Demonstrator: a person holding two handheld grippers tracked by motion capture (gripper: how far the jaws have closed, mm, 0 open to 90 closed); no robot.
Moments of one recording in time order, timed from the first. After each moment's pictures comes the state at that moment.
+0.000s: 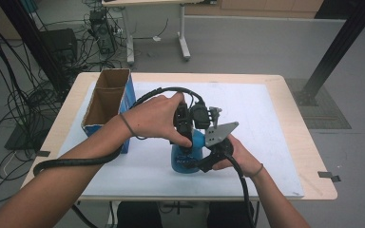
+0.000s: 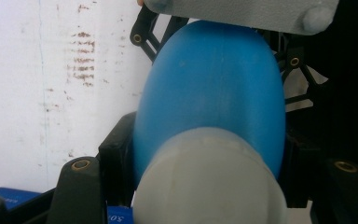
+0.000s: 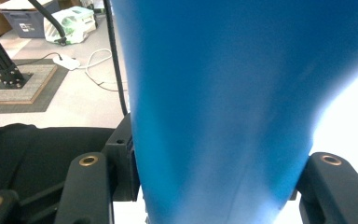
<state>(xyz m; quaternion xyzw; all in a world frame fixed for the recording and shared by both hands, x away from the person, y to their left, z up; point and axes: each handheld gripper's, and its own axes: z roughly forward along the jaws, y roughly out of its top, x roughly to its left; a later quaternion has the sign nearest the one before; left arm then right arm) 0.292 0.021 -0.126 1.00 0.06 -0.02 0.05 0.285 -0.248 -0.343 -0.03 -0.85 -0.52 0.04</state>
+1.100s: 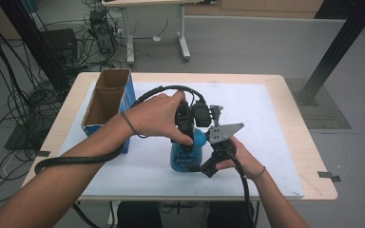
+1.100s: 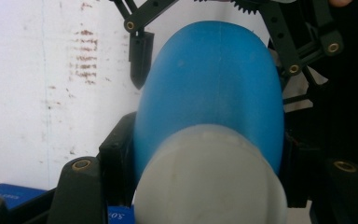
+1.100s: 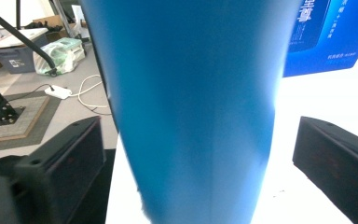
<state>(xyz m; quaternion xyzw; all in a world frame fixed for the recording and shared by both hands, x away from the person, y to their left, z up) 0.296 0.018 -0.122 1.00 0.08 -0.01 0.04 0.274 -0.263 -0.362 -0.10 -0.83 -0.55 0.04</state>
